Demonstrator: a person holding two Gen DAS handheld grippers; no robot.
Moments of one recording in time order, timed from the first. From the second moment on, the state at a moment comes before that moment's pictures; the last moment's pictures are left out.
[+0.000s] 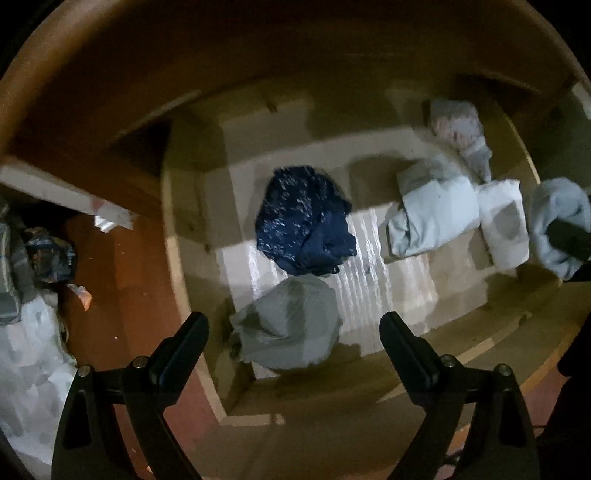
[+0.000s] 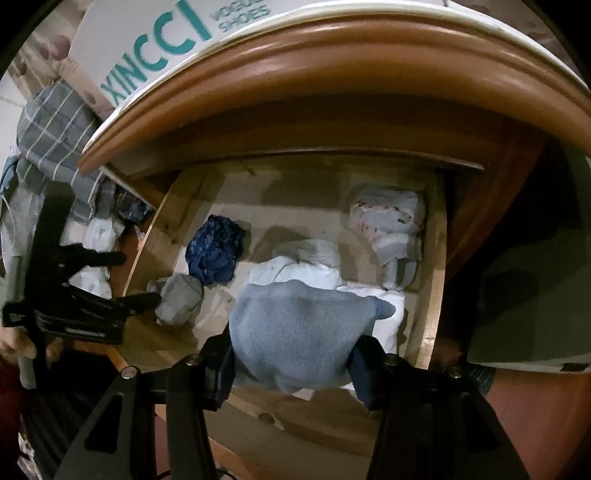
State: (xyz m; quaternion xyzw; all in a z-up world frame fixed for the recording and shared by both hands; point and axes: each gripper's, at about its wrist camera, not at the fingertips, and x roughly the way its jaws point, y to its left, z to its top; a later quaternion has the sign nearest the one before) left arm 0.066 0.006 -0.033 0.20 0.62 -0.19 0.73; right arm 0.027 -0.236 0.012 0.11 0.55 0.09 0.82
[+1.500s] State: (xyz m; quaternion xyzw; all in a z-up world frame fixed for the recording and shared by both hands) left arm 0.104 -0.009 -0.089 0.19 0.71 -0.18 0.65; right arm 0.024 -0.246 0.017 0.13 0.53 0.08 0.83
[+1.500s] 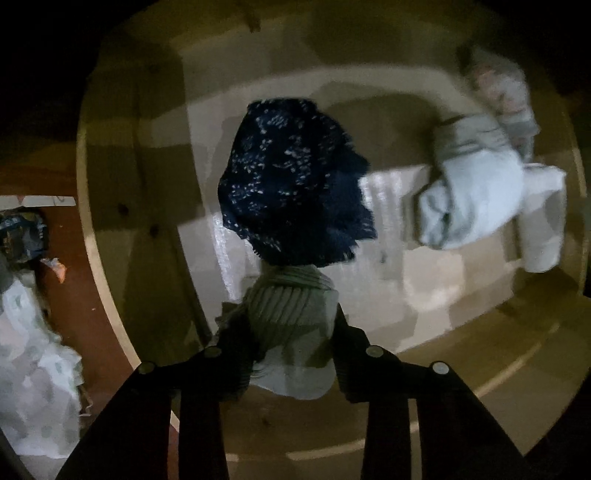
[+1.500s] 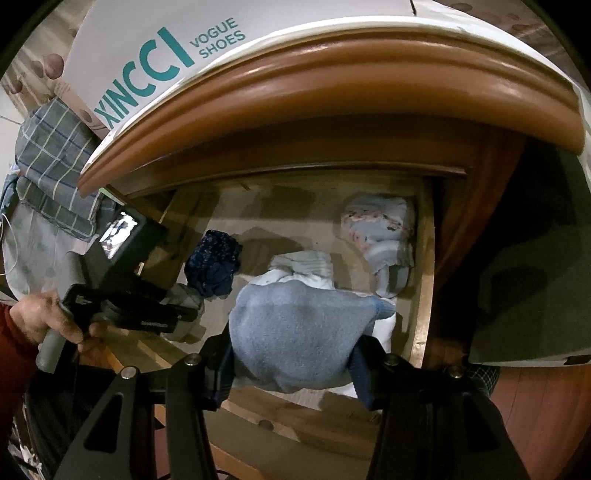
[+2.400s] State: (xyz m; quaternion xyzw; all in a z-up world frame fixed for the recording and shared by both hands) left arm 0.009 0.023 0.163 0.12 0.47 -0.24 0.84; right arm 0.022 -0.247 0.019 0.08 0.53 0.05 0.84
